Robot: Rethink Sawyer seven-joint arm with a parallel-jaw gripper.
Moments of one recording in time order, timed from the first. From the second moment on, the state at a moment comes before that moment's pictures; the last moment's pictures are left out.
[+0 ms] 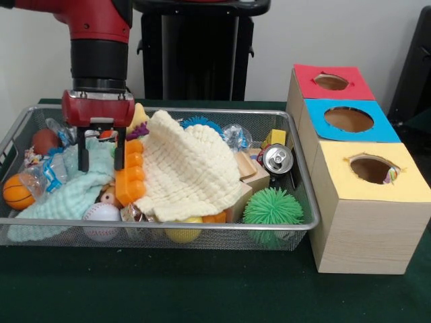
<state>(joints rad) -0.83 -0.63 0.43 1.75 -1.08 0.10 1.71</state>
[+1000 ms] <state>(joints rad) -0.98 -0.59 0.47 1.75 -1.13 0.09 1.71</state>
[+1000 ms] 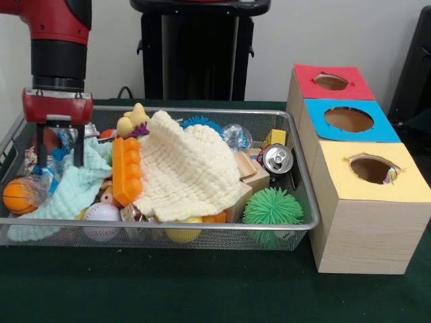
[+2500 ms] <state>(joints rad) -1.05 -0.54 0.58 1.90 -1.07 0.00 1.71</state>
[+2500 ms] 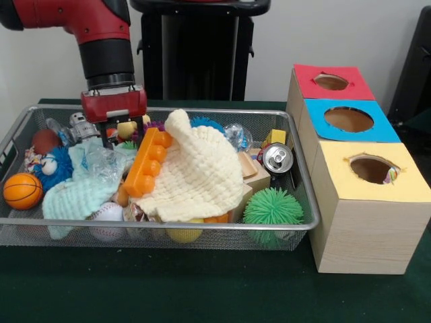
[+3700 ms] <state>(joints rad) -0.86 -0.70 0.62 2.13 -0.60 0.13 1.71</state>
